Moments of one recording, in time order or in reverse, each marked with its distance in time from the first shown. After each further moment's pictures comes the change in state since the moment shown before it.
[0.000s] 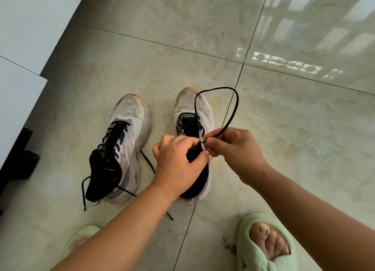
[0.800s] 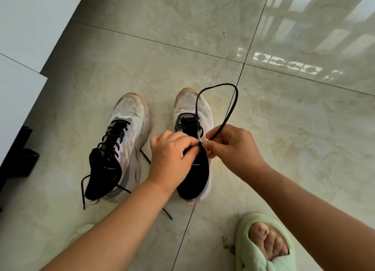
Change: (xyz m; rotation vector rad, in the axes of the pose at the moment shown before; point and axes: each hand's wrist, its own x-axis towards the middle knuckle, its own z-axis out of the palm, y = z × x) left_hand 0.007 -0.009 -0.003 0.094 0.102 0.180; right_hand 0.000 -0.003 -0.002 -0.258 0.013 -0.077
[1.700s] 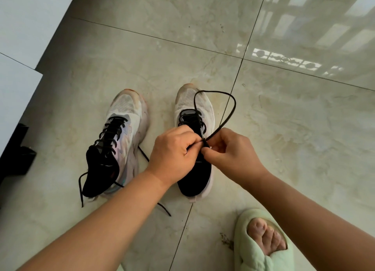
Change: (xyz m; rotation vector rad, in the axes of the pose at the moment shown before) left_hand 0.007 0.000 -0.005 -0.094 -0.068 0.191; right_hand -0.015 0.006 0.007 -0.162 0.026 0.014
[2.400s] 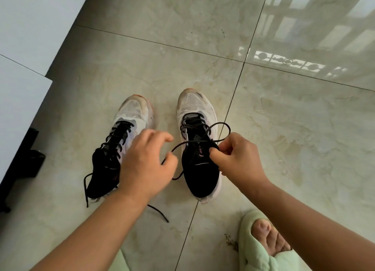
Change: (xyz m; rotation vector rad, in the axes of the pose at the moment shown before) left_hand -0.029 -0.008 -0.040 0.233 0.026 -0.307; right_hand -0.005 0.007 0.006 0.057 0.152 0.070
